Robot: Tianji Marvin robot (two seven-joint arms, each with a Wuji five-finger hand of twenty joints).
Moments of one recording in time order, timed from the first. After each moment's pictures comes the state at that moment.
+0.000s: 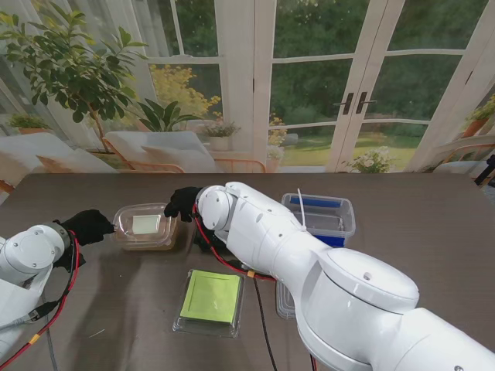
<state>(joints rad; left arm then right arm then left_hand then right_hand) 1.36 -1.01 -1.54 -1.29 0.49 0.07 -0.45 -0.52 -1.84 0.35 -0.31 -0.12 0.00 0.15 0.93 -0.21 0.53 -0.11 0.80 0.48 0.08 0.10 1.15 0.31 1.04 1.34 0.91 0.43 1.48 1.08 0.53 0.49 1.53 1.18 0.07 -0.40 1.23 -0.01 0.58 0.17 0.71 0.26 1.35 -0.13 1.11 0.87 1.31 -0.11 1.67 0.99 0.60 -0.02 1.88 0.70</state>
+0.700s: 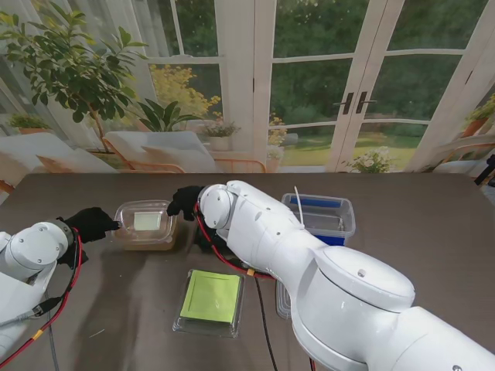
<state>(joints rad) 1.33 -1.01 -1.52 -1.27 0.50 0.10 -0.45 -0.51 -1.86 0.37 -0.26 -0.14 -0.01 0.15 0.83 -0.20 0.47 -0.09 0.72 0.48 0.06 0.09 1.11 0.31 1.03 1.34 0.88 0.43 1.47 1.09 0.49 0.49 1.53 1.18 0.07 -0.40 1.22 -0.01 0.52 0.13 0.71 0.26 1.35 -0.13 1.11 0.86 1.31 -0.11 1.67 0.99 0.60 -0.01 1.88 0.70</state>
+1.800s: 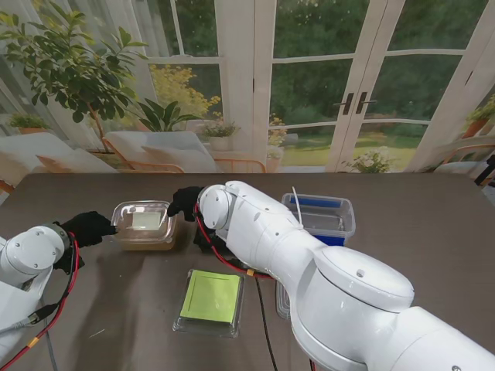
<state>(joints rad) 1.38 -1.01 -1.55 -1.33 0.53 0.12 -0.47 -0.51 -1.87 0.37 -0.26 -0.15 0.00 0.15 0.81 -0.20 0.46 -0.09 0.60 0.46 0.02 0.07 1.07 0.32 1.01 1.34 0.87 0.44 1.46 1.10 0.47 0.49 1.52 1.19 0.07 -0.39 1.20 -0.01 0.44 0.13 0.74 0.26 1.35 -0.13 1.11 0.86 1.31 -0.11 1.67 0.98 0.60 -0.01 1.88 0.70</state>
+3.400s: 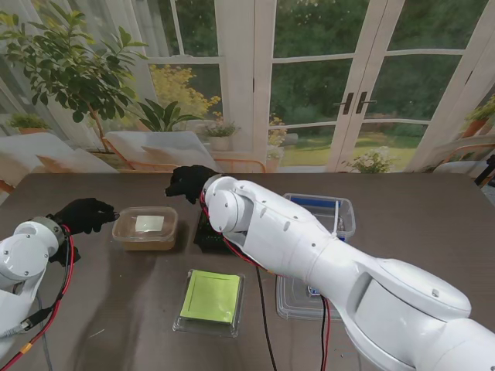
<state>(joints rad) 1.44 -1.02 -1.61 -1.43 0.57 -0.03 -0.39 -0.60 -1.59 0.37 -0.81 -0.21 0.20 -0.05 0.78 -0.20 0.45 -0.09 0.74 0.36 0.07 0.08 0.99 0.37 0.62 1.05 0.74 0.49 1.16 0.99 0.38 0.48 1.43 1.15 0.07 -0.42 1.07 -0.03 0.49 0.00 0.66 0.24 1.25 -0.06 0.96 0.83 1.29 -0.05 1.55 0.88 0.60 0.18 1.84 0.65</state>
